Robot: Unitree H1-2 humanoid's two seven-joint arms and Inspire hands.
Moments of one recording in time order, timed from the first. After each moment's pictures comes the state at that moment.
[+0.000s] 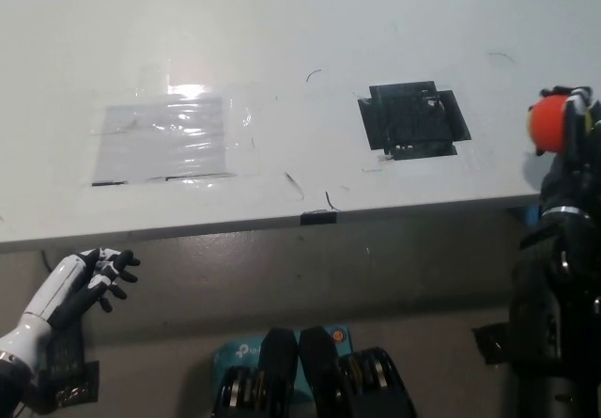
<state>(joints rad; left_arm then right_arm) -0.18 0.45 -0.02 0.13 0.11 0.03 -0.21 -0.60 0.08 -0.38 0.23 0.24 0.03 -0.33</state>
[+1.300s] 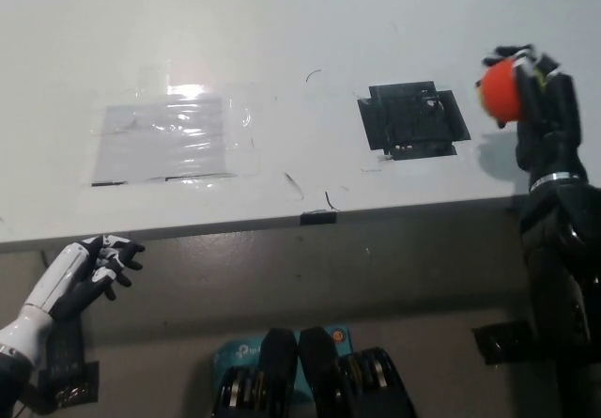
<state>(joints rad) -0.18 0.45 -0.01 0.07 0.11 0.03 -0.21 -0.62 -0.13 -0.01 0.23 0.28 0.24 -0.28</state>
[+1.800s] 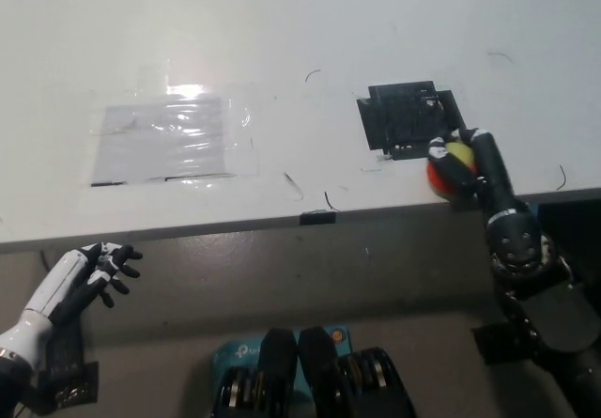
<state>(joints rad) -0.18 0.45 -0.02 0.10 0.11 0.03 -0.21 -0.68 -0.22 0.36 0.59 -0.03 0.19 -0.30</state>
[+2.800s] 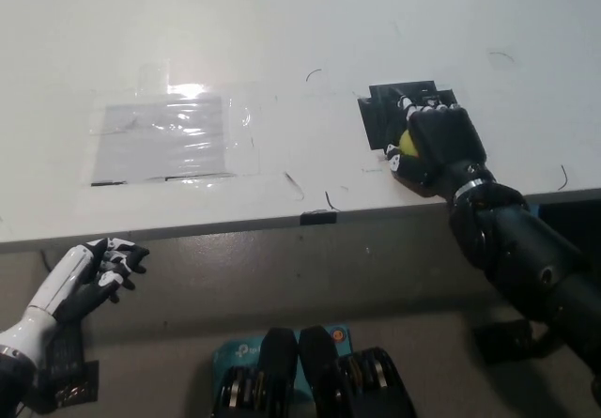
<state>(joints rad) -0.18 0.45 -0.03 0.06 0.11 0.03 -0.22 -0.91 -0.26 0.81 0.96 -0.59 0.04 -0.40</state>
